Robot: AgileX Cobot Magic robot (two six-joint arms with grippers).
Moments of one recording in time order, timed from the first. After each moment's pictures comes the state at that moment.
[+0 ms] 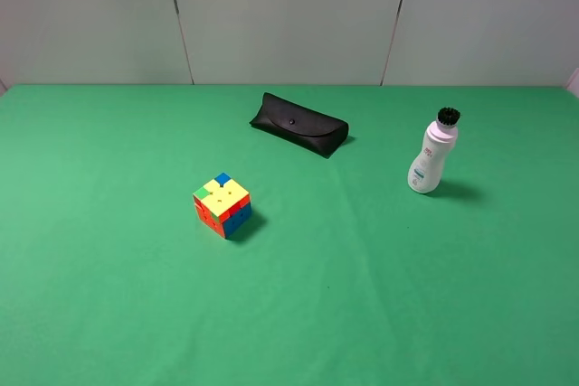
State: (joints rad) left arm -0.02 -0.01 -0.49 -0.09 1.06 0.04; right arm -0.04 0.00 -0.49 -0.01 1.01 0.09
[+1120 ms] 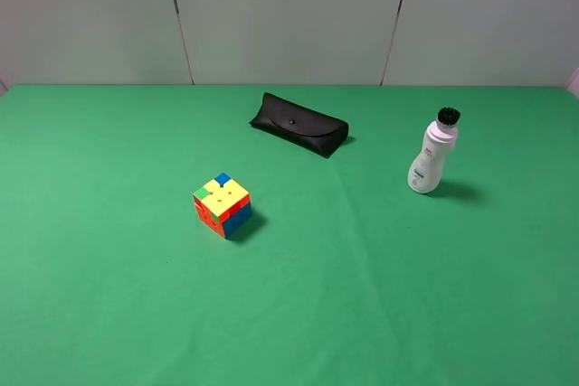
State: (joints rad) left arm -0.02 -0.01 -0.49 -0.09 1.06 0.04; right arm -0.04 0.00 -0.49 -0.01 1.01 0.09
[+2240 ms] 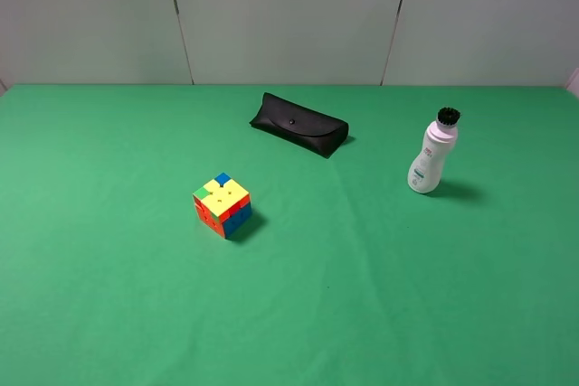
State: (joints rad) left arm -0.02 -0.01 -0.49 -0.09 1.06 0.04; right arm -0.04 0.52 -0.63 0.02 0.91 0.09
